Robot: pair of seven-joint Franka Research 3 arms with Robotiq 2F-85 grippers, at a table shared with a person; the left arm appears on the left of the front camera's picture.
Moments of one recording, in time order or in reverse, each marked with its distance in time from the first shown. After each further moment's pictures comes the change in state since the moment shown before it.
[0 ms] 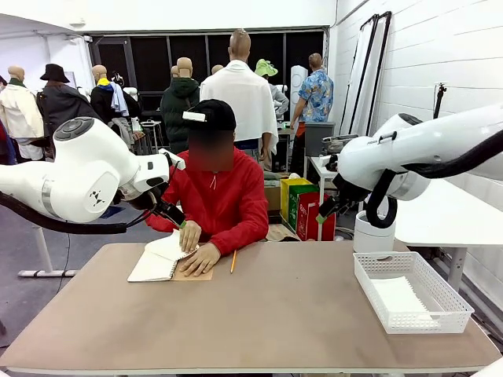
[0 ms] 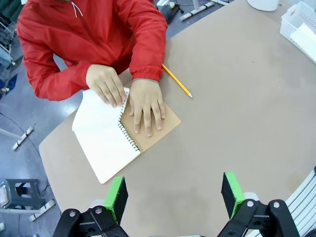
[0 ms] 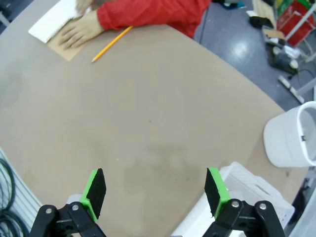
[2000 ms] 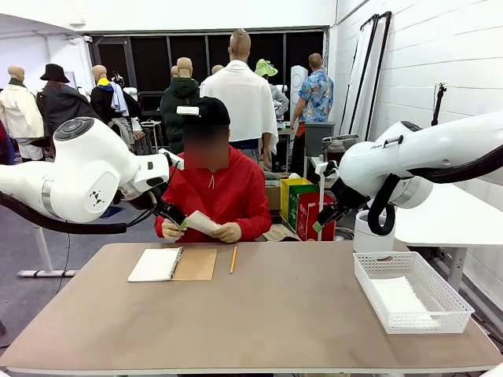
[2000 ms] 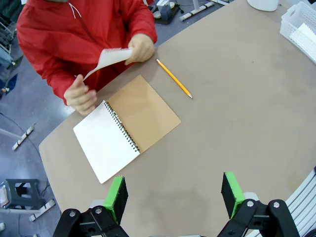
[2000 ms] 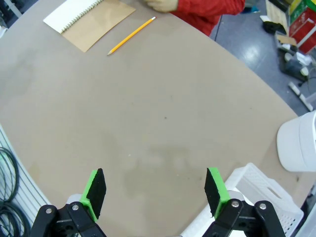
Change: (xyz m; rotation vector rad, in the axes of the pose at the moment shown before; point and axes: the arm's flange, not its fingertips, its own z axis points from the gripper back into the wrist) left arm 0.000 0.000 0.000 0.000 0.000 0.000; right arm -0.010 0.011 -0.005 0.045 -0.001 0.029
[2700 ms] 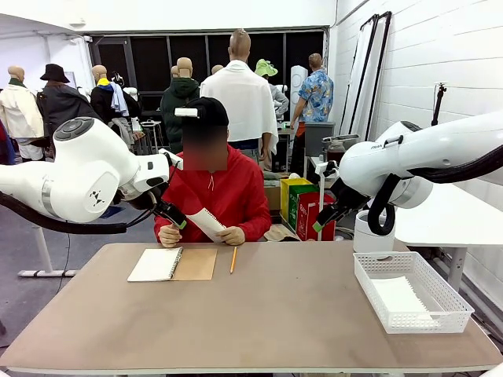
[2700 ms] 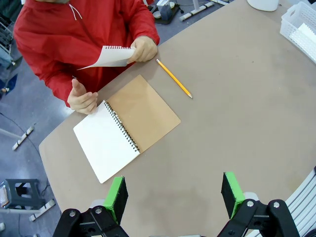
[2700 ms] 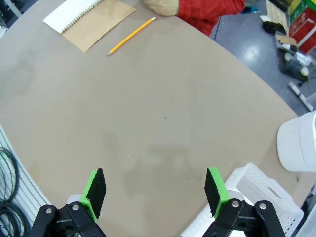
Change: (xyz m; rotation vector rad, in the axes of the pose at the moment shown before) left arm 0.000 0.000 0.000 0.000 0.000 0.000; right arm 0.000 0.000 0.000 0.000 0.000 0.000
